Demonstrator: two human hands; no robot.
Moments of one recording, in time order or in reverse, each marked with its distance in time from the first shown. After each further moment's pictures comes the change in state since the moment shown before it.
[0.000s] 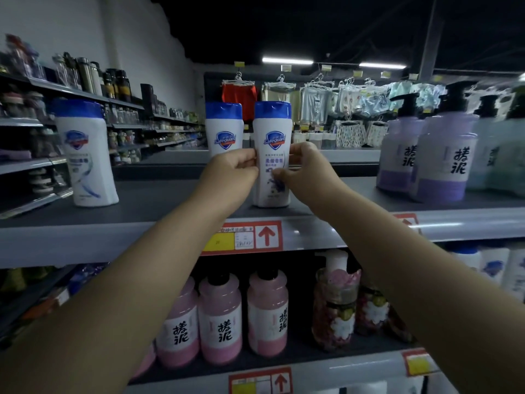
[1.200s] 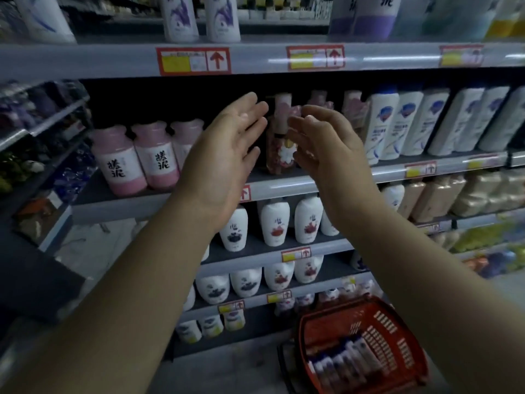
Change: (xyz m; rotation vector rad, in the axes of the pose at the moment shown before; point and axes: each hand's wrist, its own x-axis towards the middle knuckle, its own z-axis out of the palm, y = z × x) left_hand -0.253 -0.014 0.038 -0.611 -0.244 -0.171; right_hand -0.292 0.023 -0.040 0.435 0.150 0.208
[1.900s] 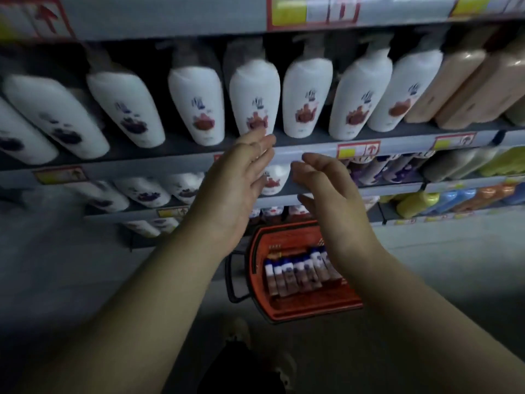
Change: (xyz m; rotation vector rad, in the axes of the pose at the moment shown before) left_hand 0.016 -0.318 0.126 -0.068 0.289 -0.514; right_hand -0.012 0.247 -0.234 -0.076 -0.015 0.562
